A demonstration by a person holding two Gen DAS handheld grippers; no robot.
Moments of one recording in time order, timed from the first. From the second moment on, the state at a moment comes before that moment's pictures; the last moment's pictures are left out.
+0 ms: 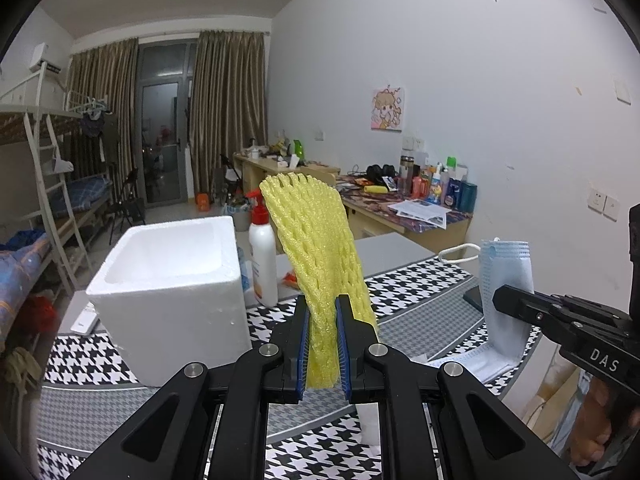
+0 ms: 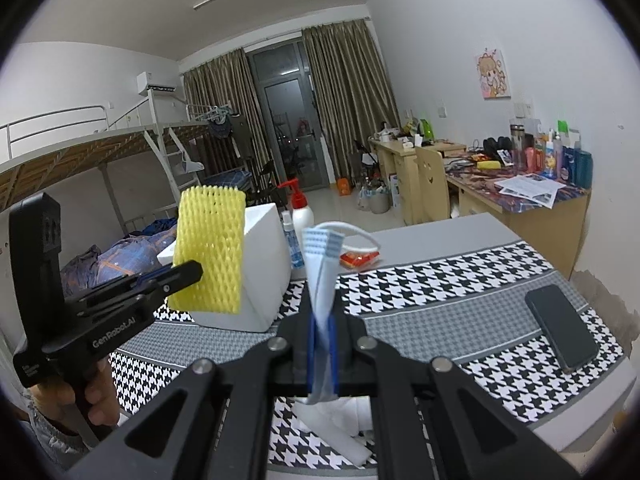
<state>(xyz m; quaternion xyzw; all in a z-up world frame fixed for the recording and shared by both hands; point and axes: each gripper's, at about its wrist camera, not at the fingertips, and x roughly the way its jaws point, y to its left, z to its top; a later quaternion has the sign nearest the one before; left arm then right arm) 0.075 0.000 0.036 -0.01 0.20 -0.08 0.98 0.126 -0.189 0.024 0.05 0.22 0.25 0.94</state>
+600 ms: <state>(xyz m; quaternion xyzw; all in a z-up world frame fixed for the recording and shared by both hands) 0.090 0.018 0.061 -0.01 0.18 -0.06 0.98 0.147 -0.165 0.046 0.04 0.20 0.24 0.95</state>
